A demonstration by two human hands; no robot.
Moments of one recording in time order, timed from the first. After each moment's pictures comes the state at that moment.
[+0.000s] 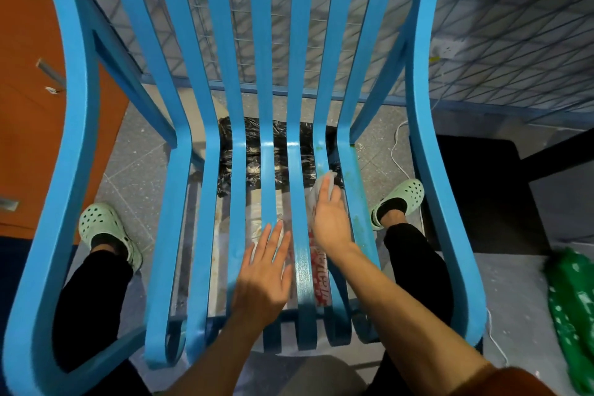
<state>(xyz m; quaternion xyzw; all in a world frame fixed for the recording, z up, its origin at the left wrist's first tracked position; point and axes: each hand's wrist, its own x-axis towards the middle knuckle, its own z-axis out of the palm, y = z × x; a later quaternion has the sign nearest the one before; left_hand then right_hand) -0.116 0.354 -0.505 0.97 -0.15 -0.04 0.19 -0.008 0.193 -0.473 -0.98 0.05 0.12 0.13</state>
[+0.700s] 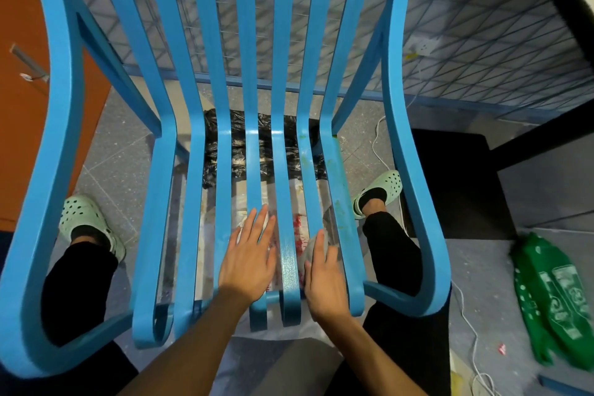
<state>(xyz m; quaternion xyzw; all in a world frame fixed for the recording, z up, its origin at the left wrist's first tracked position) -0.109 0.348 -0.491 0.98 -0.12 -0.13 0.12 -0.157 0.192 -0.461 -0.97 0.12 0.15 0.17</state>
